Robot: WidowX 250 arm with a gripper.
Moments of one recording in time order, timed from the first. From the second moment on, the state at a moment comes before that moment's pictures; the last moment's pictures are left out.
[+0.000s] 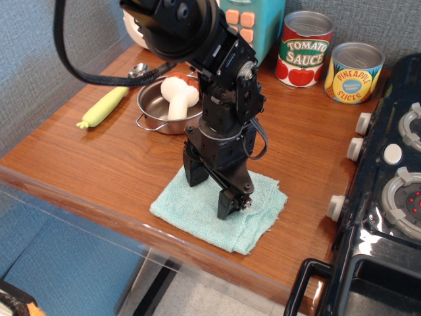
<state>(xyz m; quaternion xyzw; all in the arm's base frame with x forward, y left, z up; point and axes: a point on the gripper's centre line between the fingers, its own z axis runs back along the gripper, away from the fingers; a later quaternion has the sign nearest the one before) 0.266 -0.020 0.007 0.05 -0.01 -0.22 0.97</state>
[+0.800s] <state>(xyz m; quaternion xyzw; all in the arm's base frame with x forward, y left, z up) 0.282 -0.030 0.092 -0.03 -0.08 -0.21 0.97</state>
